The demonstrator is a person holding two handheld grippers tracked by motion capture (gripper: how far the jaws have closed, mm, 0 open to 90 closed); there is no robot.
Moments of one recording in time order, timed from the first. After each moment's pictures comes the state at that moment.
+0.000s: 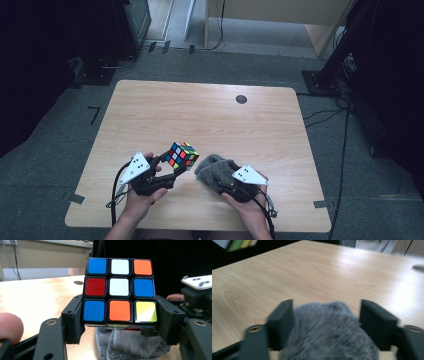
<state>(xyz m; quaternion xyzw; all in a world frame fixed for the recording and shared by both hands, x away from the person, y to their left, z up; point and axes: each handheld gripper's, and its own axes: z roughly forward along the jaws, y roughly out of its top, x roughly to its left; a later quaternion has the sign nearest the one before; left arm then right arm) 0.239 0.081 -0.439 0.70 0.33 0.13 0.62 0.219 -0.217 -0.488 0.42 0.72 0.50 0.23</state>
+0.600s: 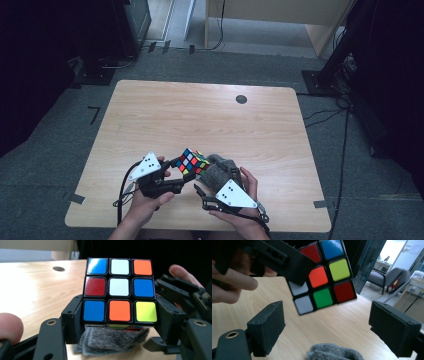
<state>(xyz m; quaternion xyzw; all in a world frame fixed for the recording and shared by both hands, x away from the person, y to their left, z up) 0.231 0.055 -0.429 0.74 0.32 0.06 0.59 0.187 -0.179 -0.460 0.24 0.73 0.55 0.33</state>
